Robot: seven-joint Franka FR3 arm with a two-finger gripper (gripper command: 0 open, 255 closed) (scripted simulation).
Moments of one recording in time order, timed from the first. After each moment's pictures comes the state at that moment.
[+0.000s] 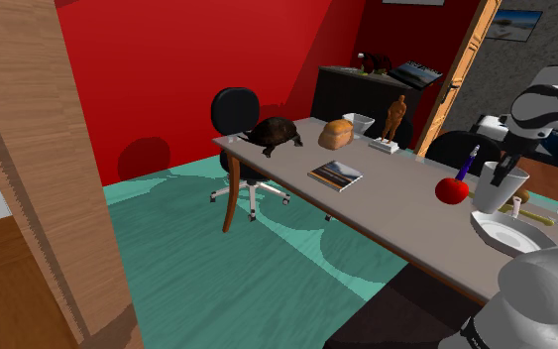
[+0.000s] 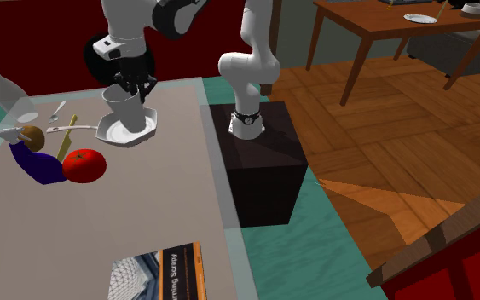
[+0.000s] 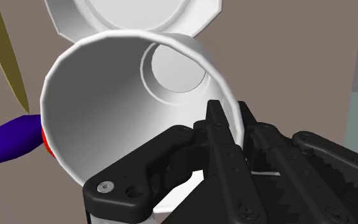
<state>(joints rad) -0.37 -0.59 -0.62 -2.41 -0.49 1.98 -0.70</state>
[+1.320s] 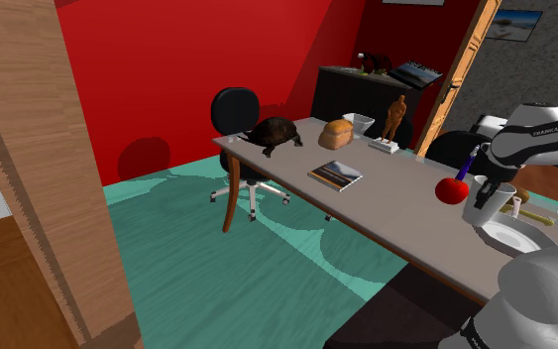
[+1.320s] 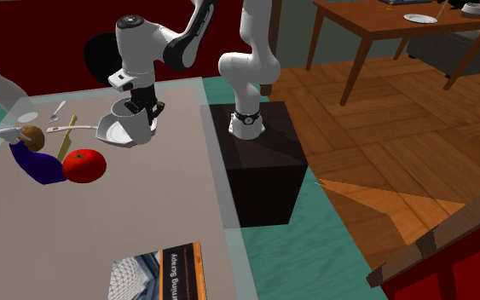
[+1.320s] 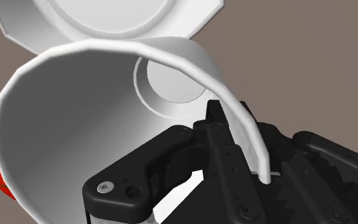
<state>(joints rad) -0.37 -0.48 -0.71 -2.58 -0.54 2.26 -0.67</state>
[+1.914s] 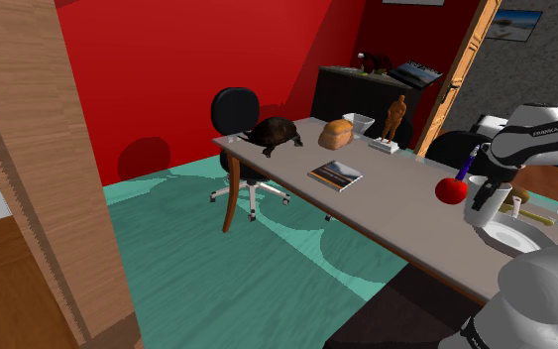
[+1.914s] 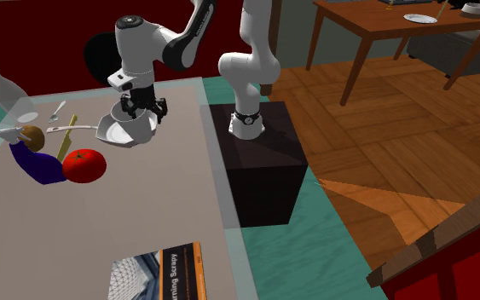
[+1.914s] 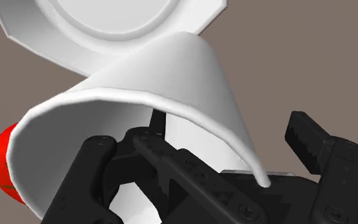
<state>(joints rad) -0.37 -0.48 -0.71 -2.58 -0.54 2.27 -0.67</state>
